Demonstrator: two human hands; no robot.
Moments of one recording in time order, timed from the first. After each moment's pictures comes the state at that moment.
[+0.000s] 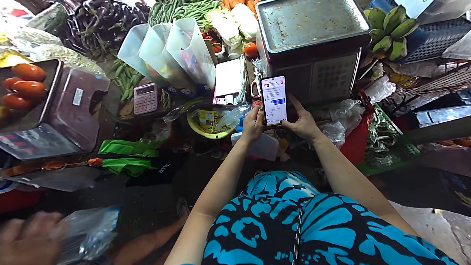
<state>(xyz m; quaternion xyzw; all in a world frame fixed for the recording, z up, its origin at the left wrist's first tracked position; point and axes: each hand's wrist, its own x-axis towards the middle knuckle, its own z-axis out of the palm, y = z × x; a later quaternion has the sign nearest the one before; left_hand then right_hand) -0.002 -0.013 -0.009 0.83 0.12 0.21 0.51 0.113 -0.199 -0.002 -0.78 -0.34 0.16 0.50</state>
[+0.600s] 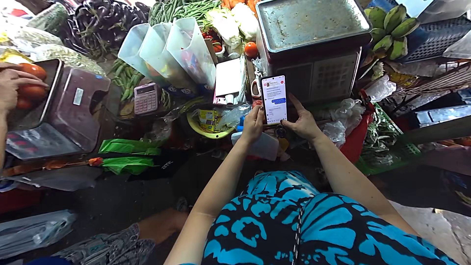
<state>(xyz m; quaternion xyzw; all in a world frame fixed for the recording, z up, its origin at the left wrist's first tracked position) -0.002 -0.012 -0.010 0.83 0.12 0.21 0.50 0.114 -0.196 -0.003 -0.77 -0.34 0.16 0.51</state>
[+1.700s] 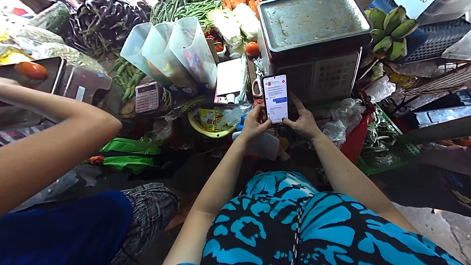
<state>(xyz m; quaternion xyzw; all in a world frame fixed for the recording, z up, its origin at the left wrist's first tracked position) -0.007 -0.004 -0.011 0.82 0.06 0.17 0.54 0.111 -0.193 -0.004 -0.77 -0.33 0.15 0.53</state>
